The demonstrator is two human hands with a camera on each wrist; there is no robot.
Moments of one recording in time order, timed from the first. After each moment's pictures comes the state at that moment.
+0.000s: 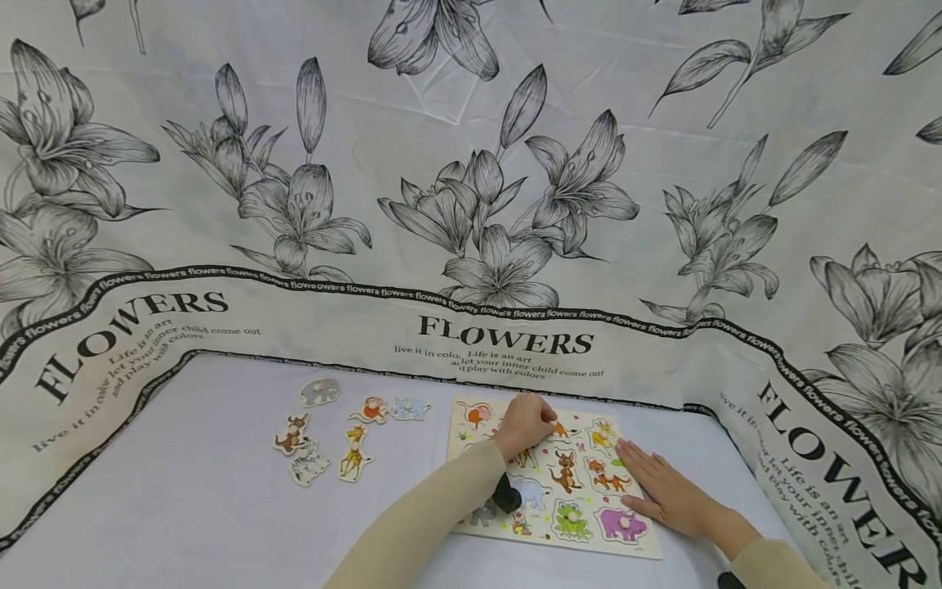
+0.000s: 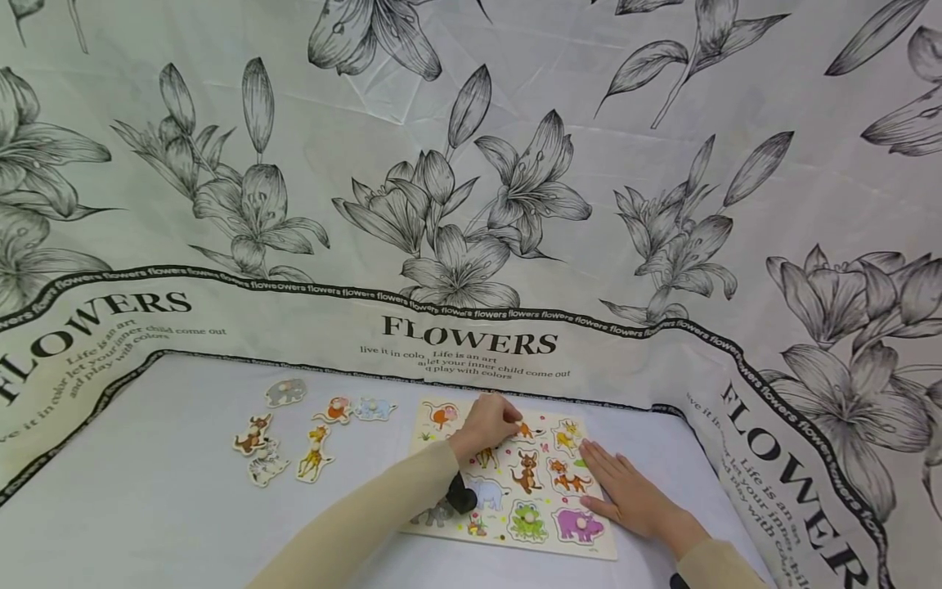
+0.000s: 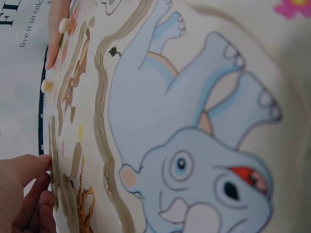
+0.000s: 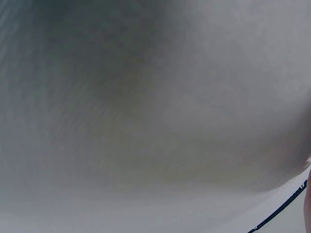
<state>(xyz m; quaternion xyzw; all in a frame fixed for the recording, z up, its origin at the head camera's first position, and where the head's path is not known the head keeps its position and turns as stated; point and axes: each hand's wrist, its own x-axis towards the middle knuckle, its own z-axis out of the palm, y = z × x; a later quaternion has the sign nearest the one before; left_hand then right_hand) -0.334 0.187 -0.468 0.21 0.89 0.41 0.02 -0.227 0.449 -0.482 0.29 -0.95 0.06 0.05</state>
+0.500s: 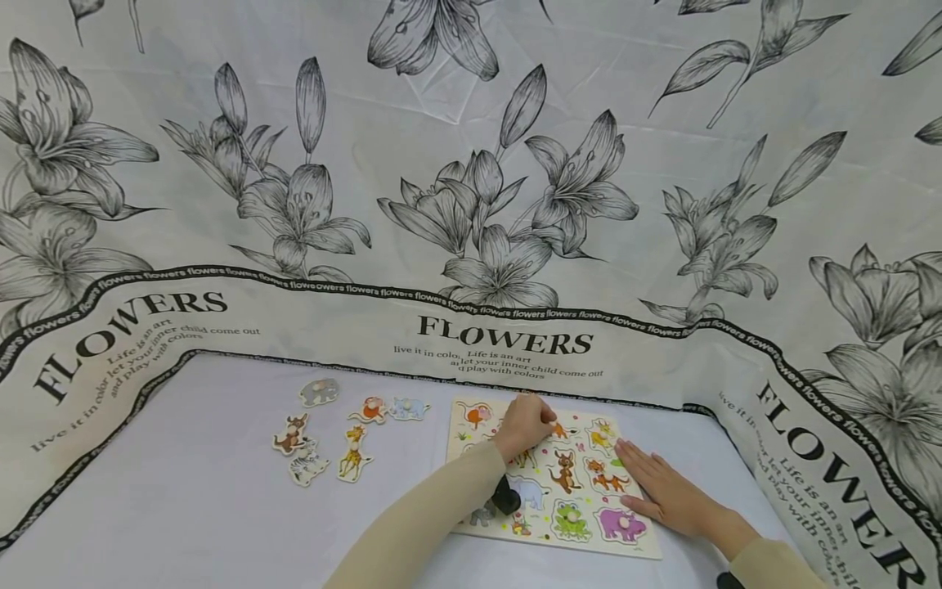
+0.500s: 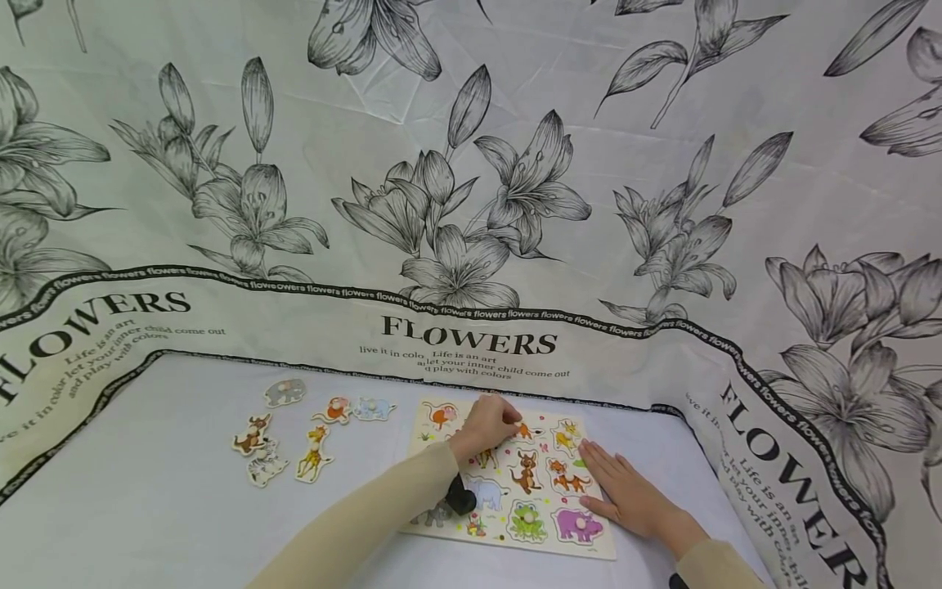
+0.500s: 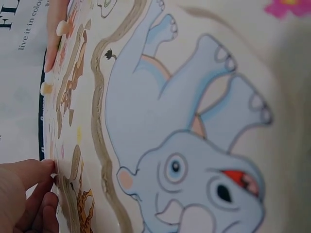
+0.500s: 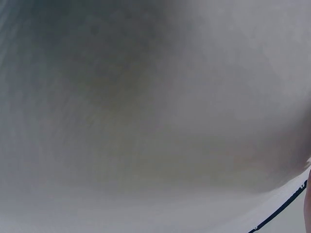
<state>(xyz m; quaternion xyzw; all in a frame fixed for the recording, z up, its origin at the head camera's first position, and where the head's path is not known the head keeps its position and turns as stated) -0.332 0.188 -0.469 0.21 0.89 0.40 0.02 -0.225 0.447 -0.481 0.29 -0.95 0.06 0.05</state>
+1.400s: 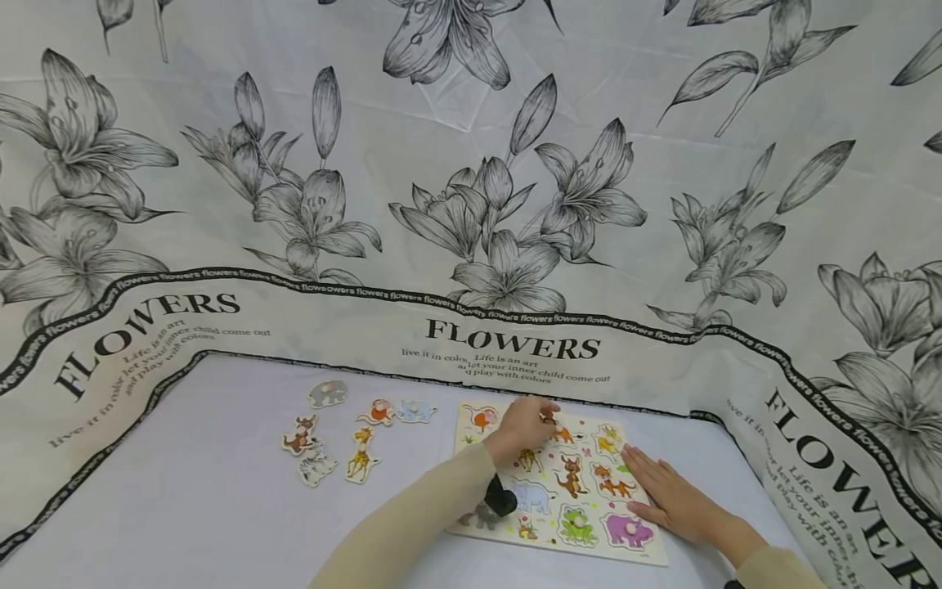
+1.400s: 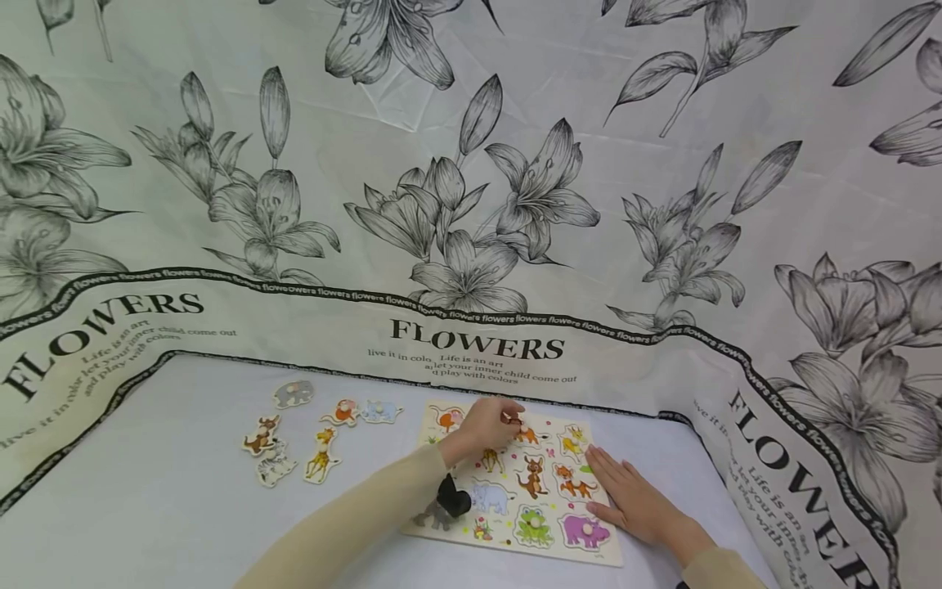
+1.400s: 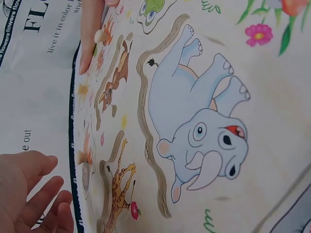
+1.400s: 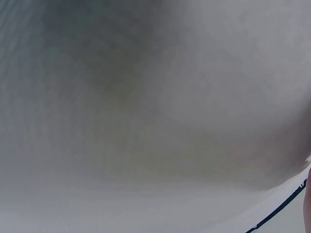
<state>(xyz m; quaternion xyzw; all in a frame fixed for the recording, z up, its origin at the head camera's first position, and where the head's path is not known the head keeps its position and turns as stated) -0.330 0.170 -0.459 0.22 0.87 0.43 0.05 -0.224 0.444 -0.477 0.29 -0.95 0.07 0.05</state>
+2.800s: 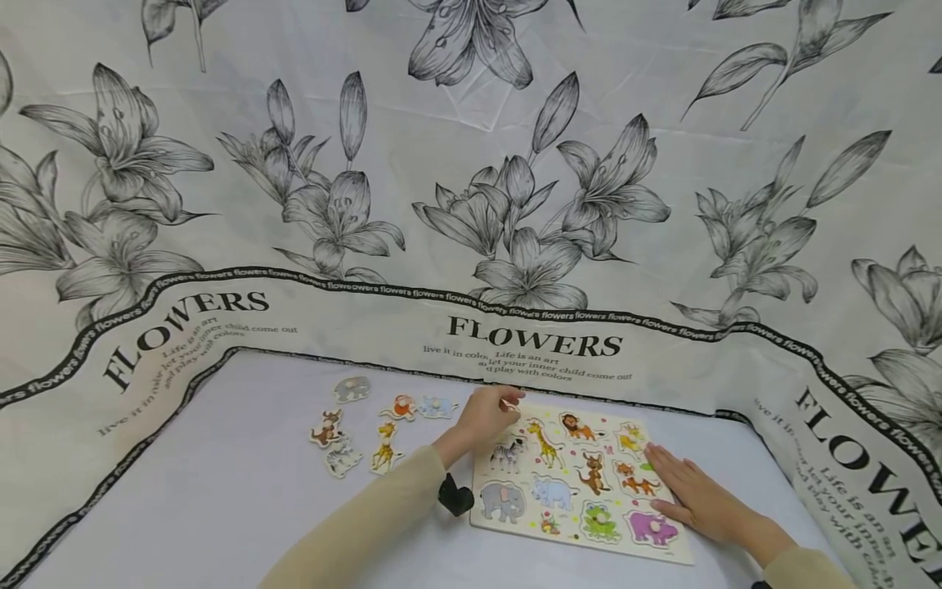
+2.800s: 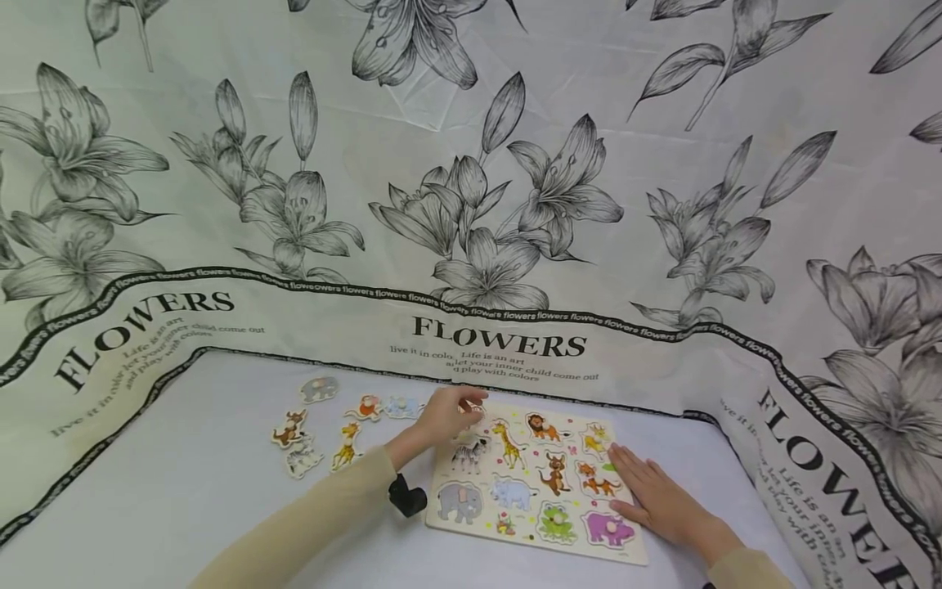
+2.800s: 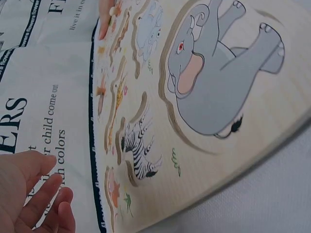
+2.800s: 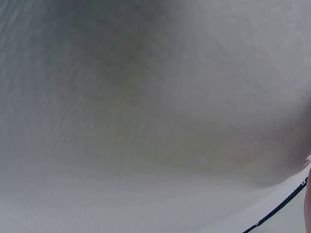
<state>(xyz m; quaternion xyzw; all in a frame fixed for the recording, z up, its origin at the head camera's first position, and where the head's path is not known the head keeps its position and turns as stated) -0.318 0.077 -0.449 0.22 0.87 0.45 -0.01 -0.229 0.449 -0.485 0.29 -0.95 0.05 0.07</state>
